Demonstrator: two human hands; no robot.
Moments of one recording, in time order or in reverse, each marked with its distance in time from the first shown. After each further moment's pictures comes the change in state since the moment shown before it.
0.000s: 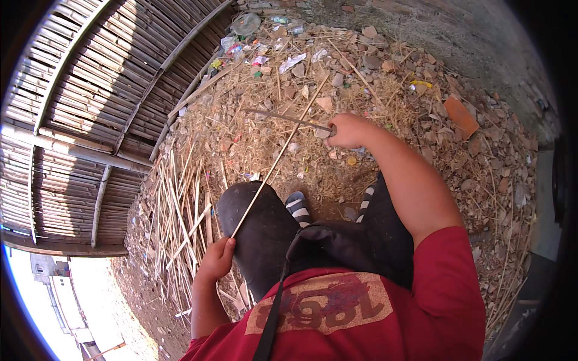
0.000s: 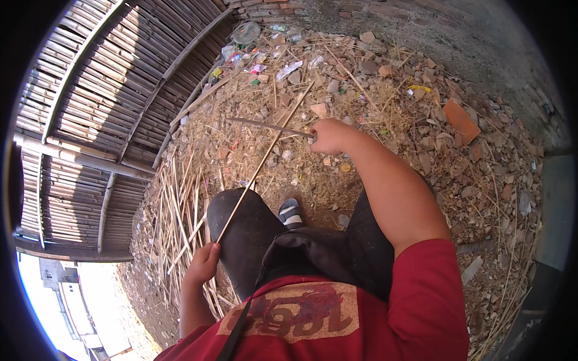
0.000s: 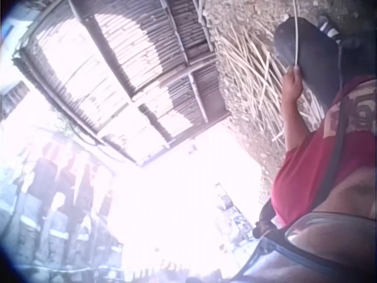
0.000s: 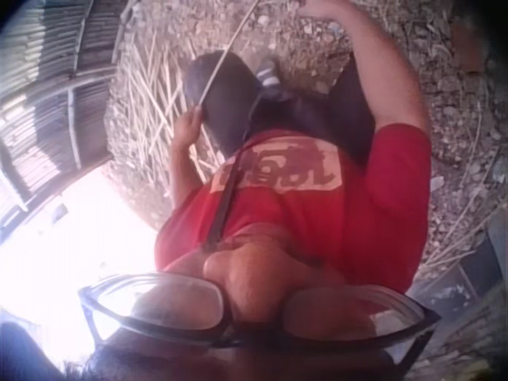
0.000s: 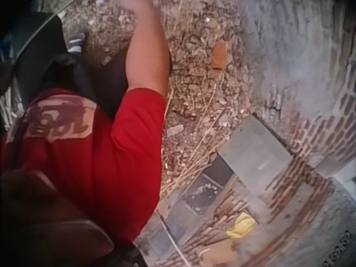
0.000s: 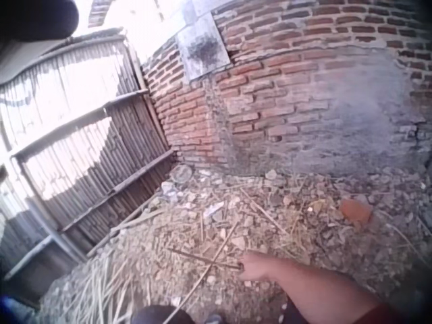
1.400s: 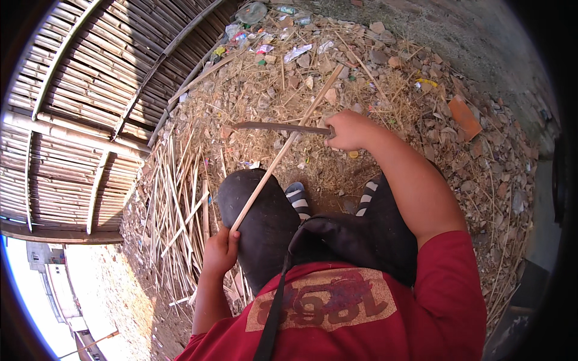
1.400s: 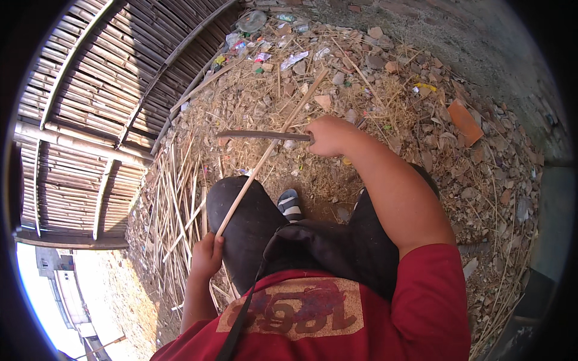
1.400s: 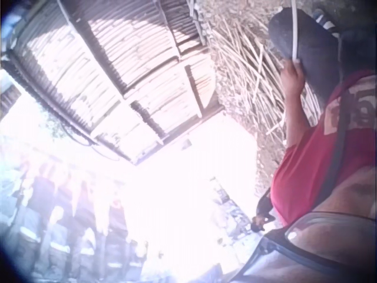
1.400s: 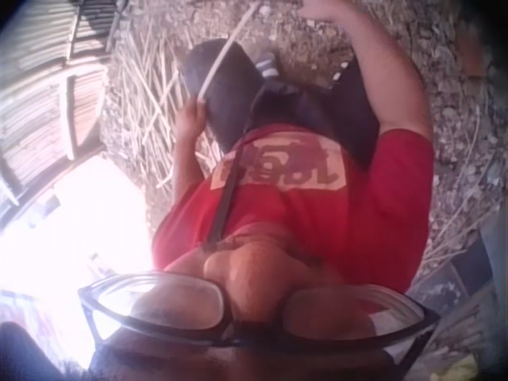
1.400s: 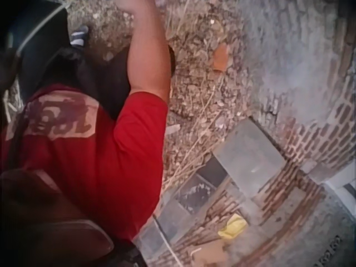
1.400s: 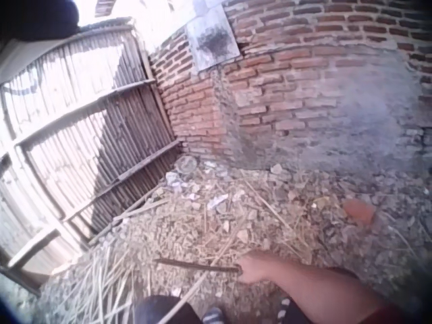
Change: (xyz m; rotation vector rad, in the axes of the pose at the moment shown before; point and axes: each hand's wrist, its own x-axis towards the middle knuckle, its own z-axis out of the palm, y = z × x) left_hand -0.009 -0.006 0.027 0.208 0.251 0.082; right_hand -0.021 -0.047 -0.006 -0.159 -0.085 -0.089
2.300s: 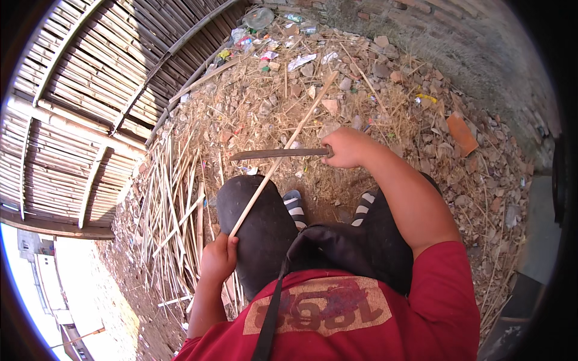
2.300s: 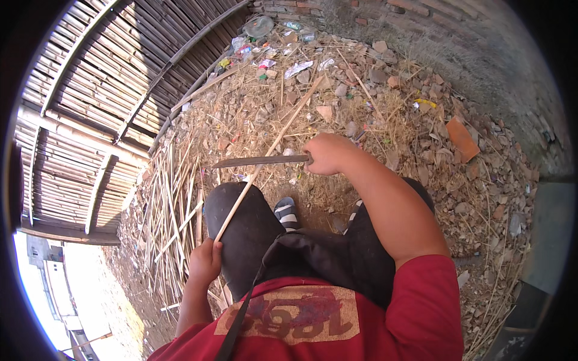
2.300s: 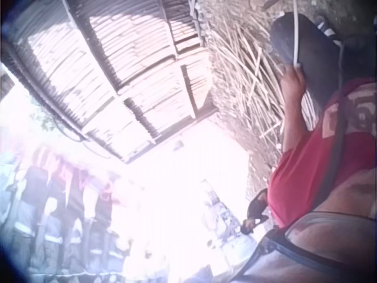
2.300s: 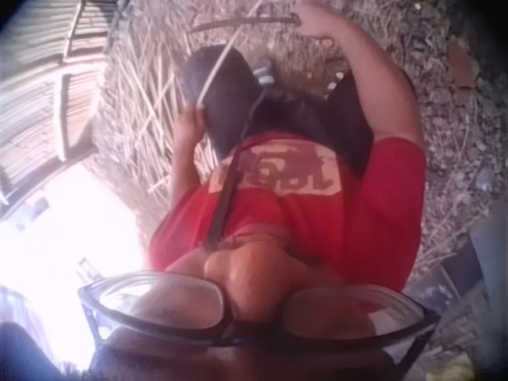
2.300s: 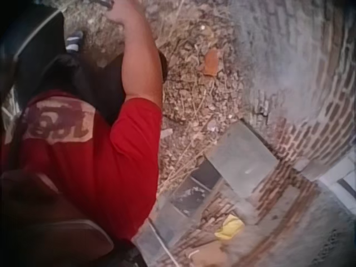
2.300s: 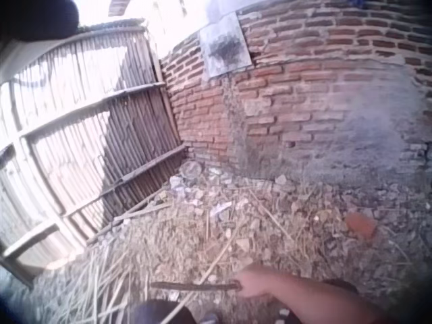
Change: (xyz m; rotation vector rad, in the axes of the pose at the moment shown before) left_hand -0.008 0.009 0.001 0.040 0.047 -0.047; right_hand 0.002 -0.006 0.009 -0.026 -0.024 -0.066
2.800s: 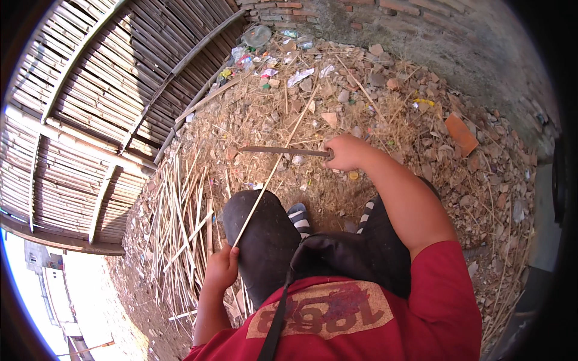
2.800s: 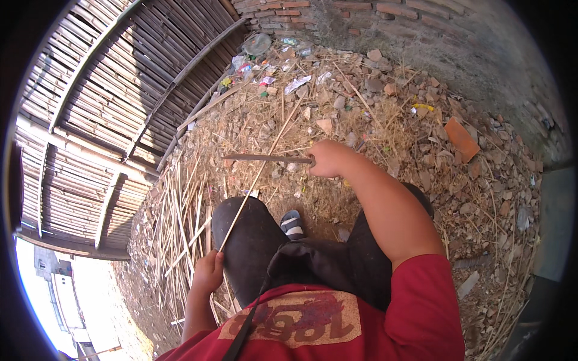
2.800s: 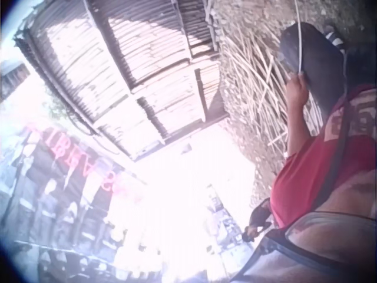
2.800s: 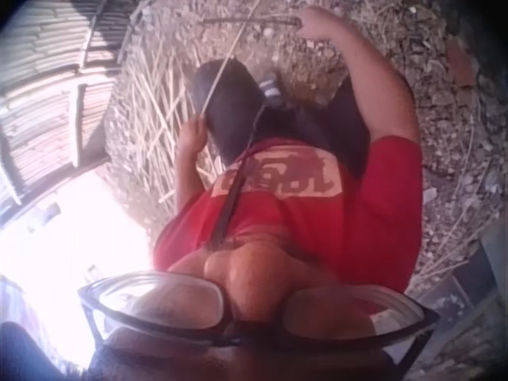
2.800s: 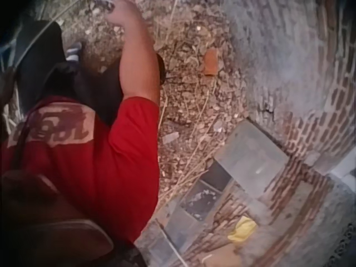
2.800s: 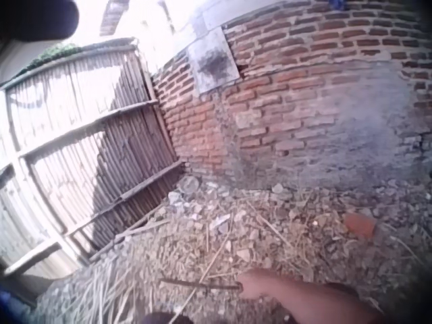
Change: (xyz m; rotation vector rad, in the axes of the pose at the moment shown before) left_hand 0.005 0.003 -0.017 -0.025 -0.096 -0.009; right_hand 0.006 0.020 0.003 0.057 0.083 0.042
